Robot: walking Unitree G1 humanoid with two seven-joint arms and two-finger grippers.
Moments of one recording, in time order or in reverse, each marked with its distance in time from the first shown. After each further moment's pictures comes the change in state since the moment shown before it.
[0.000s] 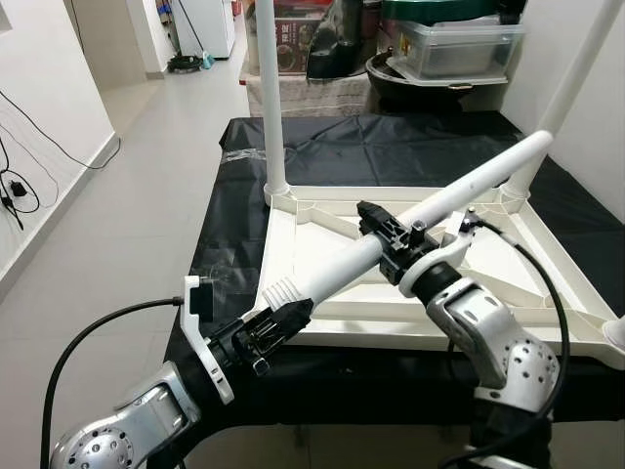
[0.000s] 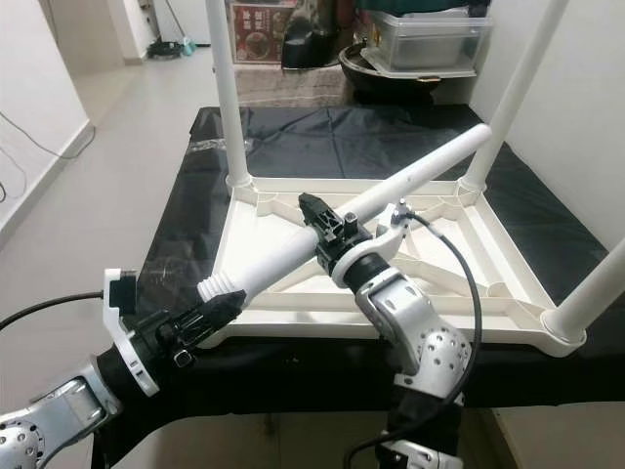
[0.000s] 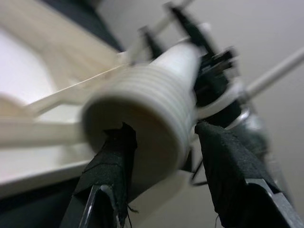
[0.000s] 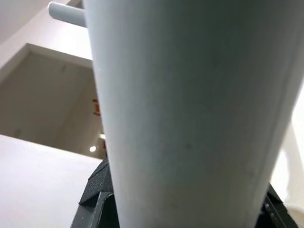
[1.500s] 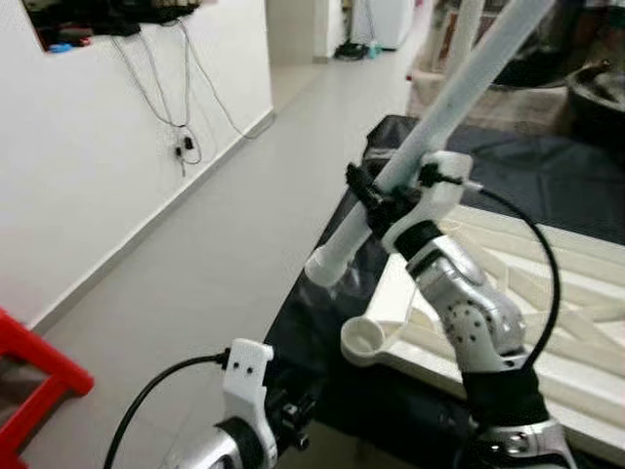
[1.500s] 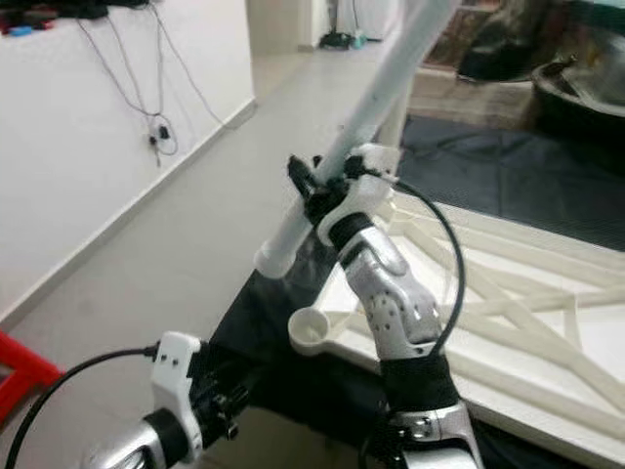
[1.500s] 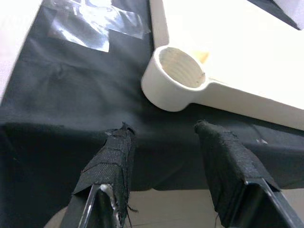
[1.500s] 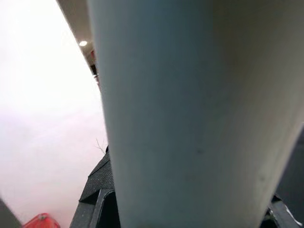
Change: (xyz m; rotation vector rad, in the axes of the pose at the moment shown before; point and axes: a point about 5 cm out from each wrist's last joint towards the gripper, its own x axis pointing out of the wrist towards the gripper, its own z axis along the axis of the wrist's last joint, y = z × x) left arm 0.000 -0.007 -0.065 0.355 0.158 0.347; right arm 0.039 0.026 -0.006 -0.927 -0.117 0.107
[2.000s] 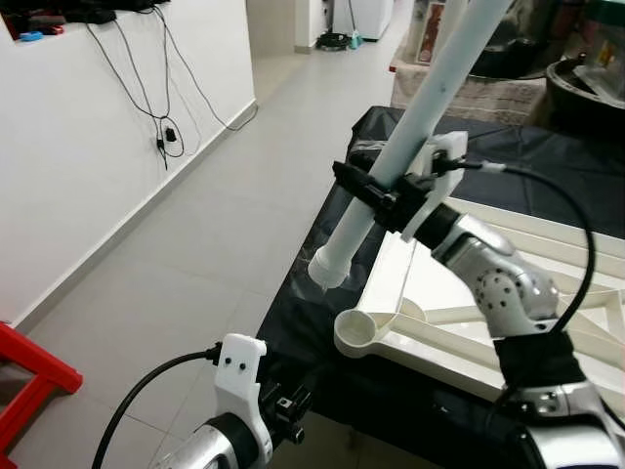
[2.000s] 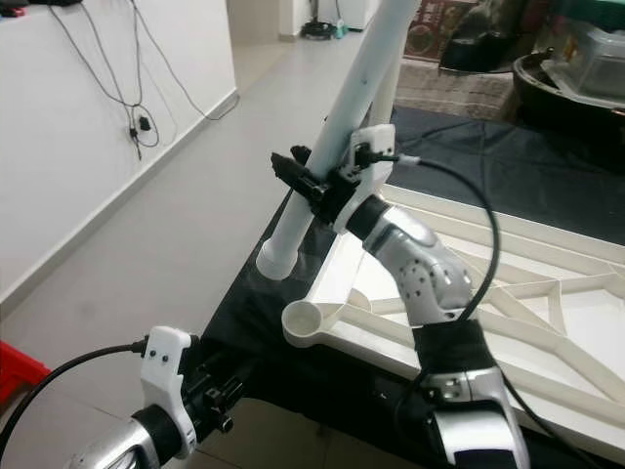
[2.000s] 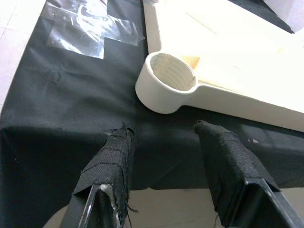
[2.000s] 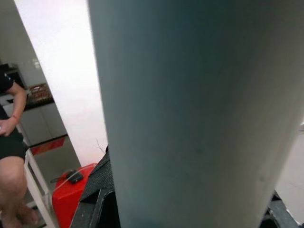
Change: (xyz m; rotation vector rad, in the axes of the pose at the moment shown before) left arm -0.008 -0.007 0.003 0.006 -0.027 0.007; right arm -0.001 -0.022 0.021 -0.057 0.115 0.391
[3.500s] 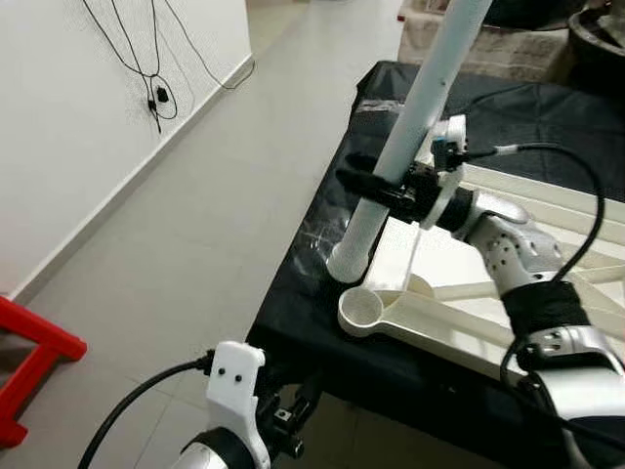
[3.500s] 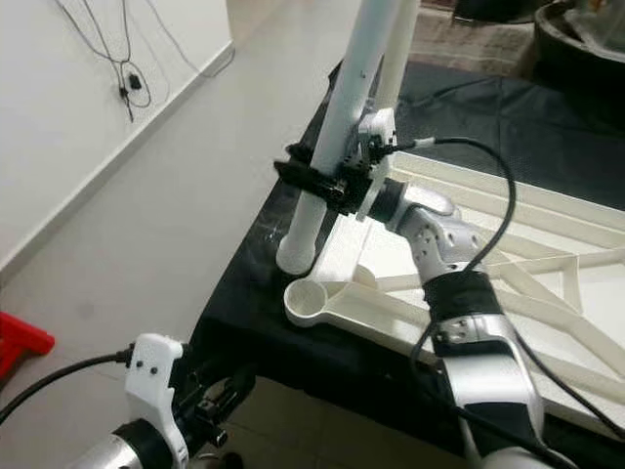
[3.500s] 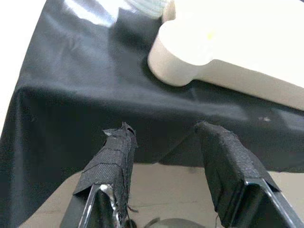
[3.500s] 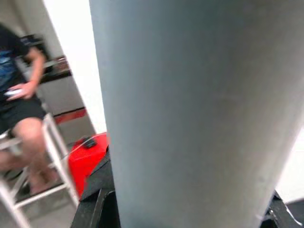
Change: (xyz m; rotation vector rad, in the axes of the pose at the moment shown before) left arm -0.022 -0.013 0.008 0.049 -0.002 0.062; right arm 0.006 -0.034 0.005 -0.088 0.060 0.134
